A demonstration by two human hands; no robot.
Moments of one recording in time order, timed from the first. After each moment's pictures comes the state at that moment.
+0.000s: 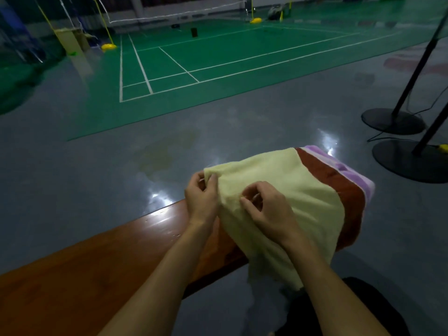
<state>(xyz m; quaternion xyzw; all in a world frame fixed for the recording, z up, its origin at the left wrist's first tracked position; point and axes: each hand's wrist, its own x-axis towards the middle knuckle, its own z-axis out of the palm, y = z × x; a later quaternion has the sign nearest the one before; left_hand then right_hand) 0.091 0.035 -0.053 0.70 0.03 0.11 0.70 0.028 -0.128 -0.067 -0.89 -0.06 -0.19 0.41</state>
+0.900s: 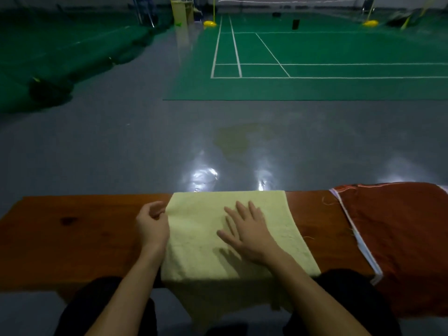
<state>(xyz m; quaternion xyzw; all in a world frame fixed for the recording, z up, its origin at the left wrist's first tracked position) 0.000 0.410 -0.119 0.73 0.34 0.22 0.55 0.046 0.160 -0.125 -0.95 -0.25 0.11 0.15</state>
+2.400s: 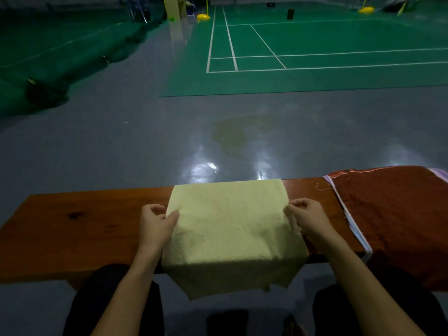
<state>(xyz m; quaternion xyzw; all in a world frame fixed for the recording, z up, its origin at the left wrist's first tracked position) -0.034 0.406 -0.099 0.78 0.32 0.11 0.53 0.038 0.049 -0.091 -0.81 0.10 0.10 0.57</state>
